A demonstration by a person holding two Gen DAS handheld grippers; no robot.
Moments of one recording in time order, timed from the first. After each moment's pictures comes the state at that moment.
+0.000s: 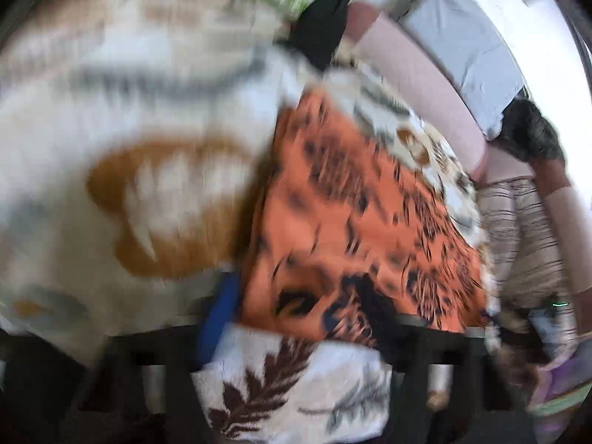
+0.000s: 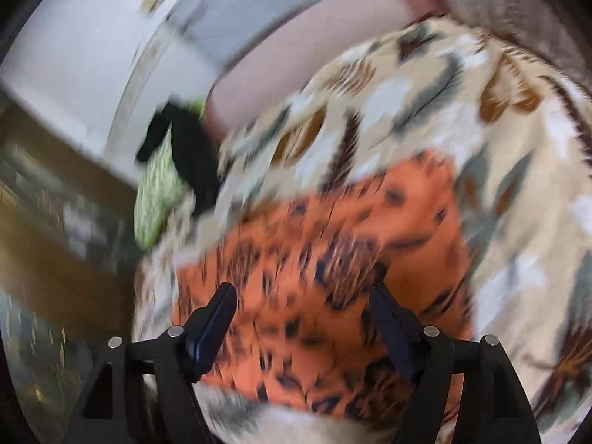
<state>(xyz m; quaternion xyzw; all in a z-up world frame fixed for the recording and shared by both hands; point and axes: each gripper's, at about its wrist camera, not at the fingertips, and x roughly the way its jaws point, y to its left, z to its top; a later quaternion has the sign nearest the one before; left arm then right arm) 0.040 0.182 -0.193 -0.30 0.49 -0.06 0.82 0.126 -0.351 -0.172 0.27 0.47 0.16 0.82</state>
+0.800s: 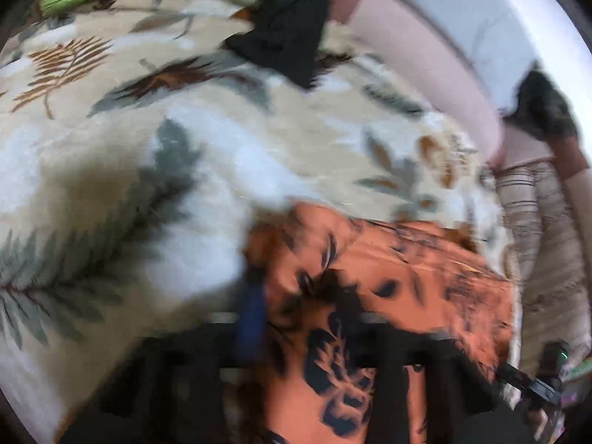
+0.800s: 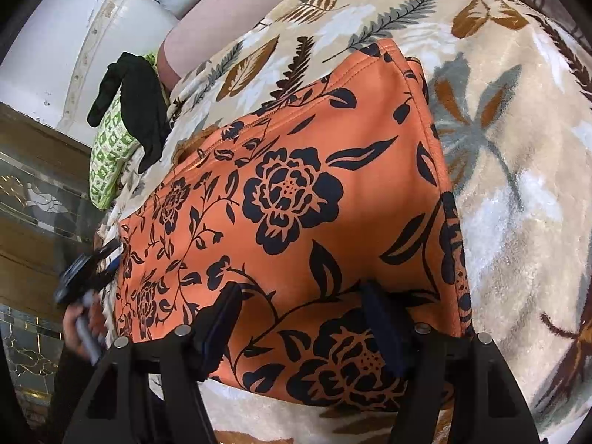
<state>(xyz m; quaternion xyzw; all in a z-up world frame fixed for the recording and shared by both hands) 0.218 0.200 -0.198 -0.22 0.51 -0.07 0.83 0.132 -0.347 -0.214 0.25 0.53 0.14 0.80</state>
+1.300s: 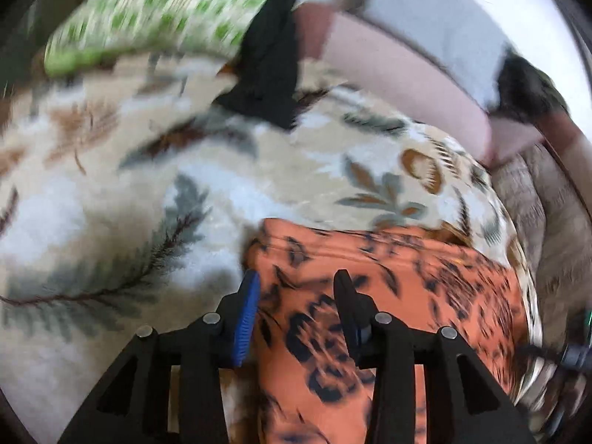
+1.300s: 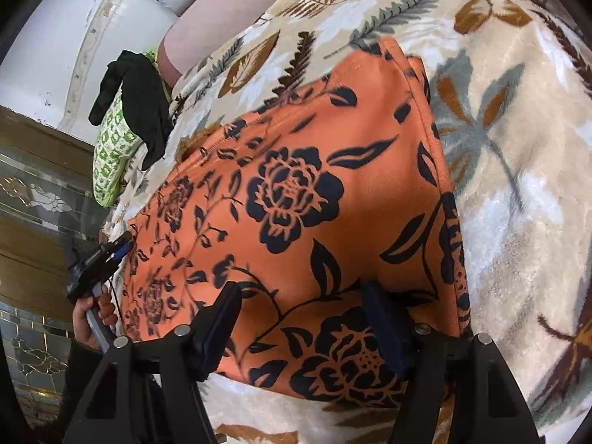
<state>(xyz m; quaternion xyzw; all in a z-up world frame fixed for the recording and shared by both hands) 0.167 0.174 -0.143 -0.13 0.43 -0.08 0.89 0.138 -0.348 -0.193 0.26 0.53 0.16 0.80</state>
